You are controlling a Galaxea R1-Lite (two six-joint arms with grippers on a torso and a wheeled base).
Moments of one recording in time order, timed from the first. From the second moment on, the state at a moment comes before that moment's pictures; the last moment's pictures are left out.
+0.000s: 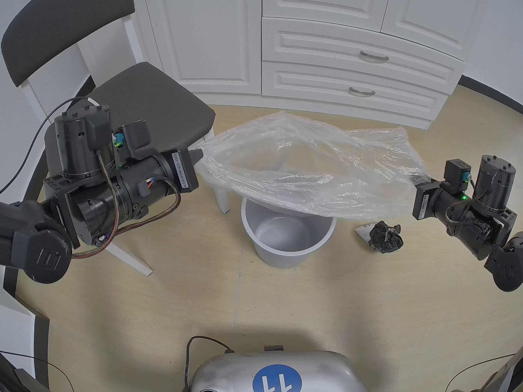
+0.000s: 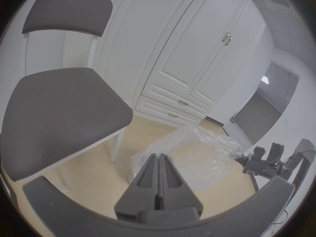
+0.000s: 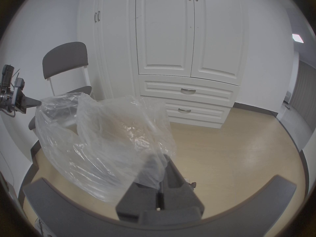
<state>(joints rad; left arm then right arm) -0.51 1.64 -0.89 -0.66 0.02 -0.32 0.33 1.62 -0.60 -0.98 -0.21 -0.07</state>
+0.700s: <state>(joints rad) -0.36 1.80 -0.92 -0.75 0.03 -0.22 0.23 1.83 -0.63 -1.06 -0.22 -0.28</state>
